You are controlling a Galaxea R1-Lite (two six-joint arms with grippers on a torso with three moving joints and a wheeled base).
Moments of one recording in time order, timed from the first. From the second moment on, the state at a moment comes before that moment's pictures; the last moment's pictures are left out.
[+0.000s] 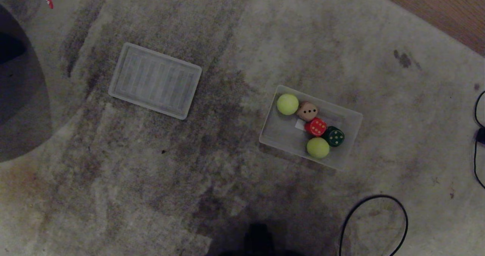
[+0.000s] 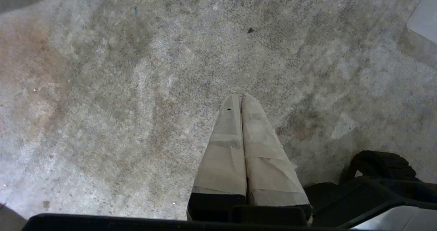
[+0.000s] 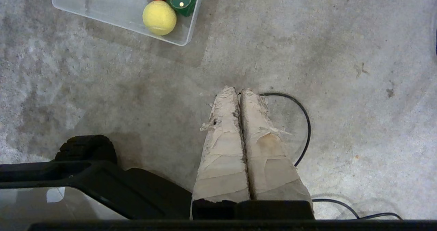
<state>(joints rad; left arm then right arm) 0.00 0.00 0.00 0.00 0.05 -0.06 0.01 0.00 0.00 -0.03 0.00 0.05</state>
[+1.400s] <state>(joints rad) 0.00 0.00 0.00 0.00 0.05 -0.06 0.01 0.00 0.00 -0.03 0.00 0.05</state>
